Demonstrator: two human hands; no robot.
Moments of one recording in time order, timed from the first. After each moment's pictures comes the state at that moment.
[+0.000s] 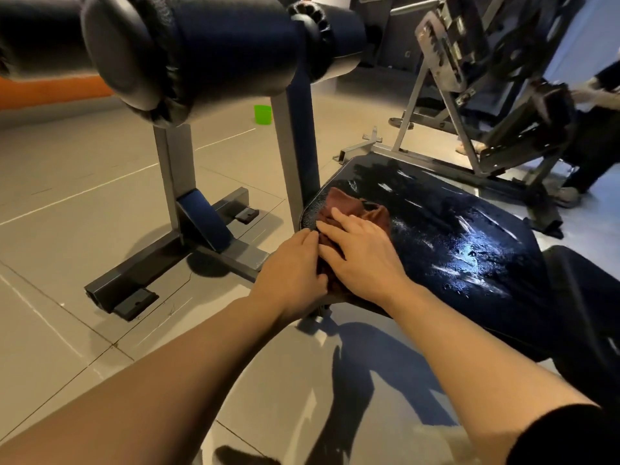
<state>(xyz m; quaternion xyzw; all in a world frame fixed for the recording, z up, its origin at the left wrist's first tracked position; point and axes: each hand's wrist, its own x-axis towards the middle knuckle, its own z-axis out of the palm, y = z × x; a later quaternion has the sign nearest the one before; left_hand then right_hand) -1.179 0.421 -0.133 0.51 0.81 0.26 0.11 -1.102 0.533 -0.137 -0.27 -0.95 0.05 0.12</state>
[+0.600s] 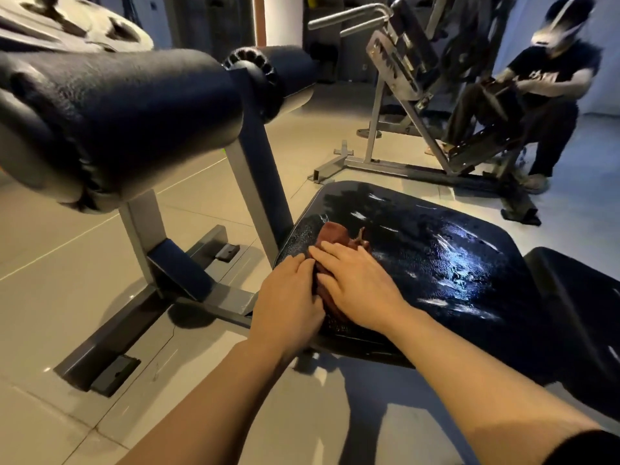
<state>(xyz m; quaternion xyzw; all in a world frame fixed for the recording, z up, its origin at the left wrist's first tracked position) -1.190 0.470 -0.129 0.54 0.79 0.27 0.03 -1.102 0.573 -0.135 -0.29 -0.95 0.07 0.12</state>
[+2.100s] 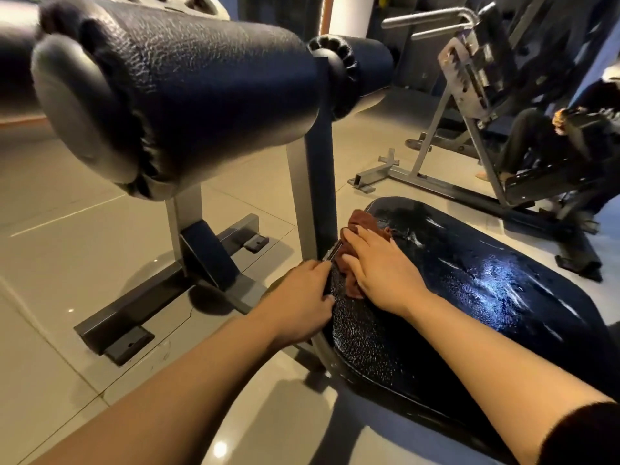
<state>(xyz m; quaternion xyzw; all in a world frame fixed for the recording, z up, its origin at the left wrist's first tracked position) -1.255 0.480 -0.122 0.53 0.79 0.26 0.16 -1.172 0.626 -0.126 -0.27 -0.96 0.04 0.06</state>
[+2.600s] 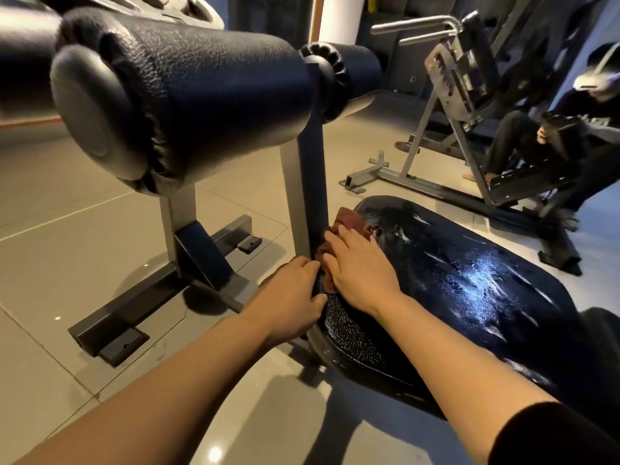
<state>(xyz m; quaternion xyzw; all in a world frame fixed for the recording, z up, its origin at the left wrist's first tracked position) -1.248 0.467 -0.125 0.54 0.80 0.25 0.10 -1.179 0.598 -0.129 -0.29 -0.95 0.02 0.07</state>
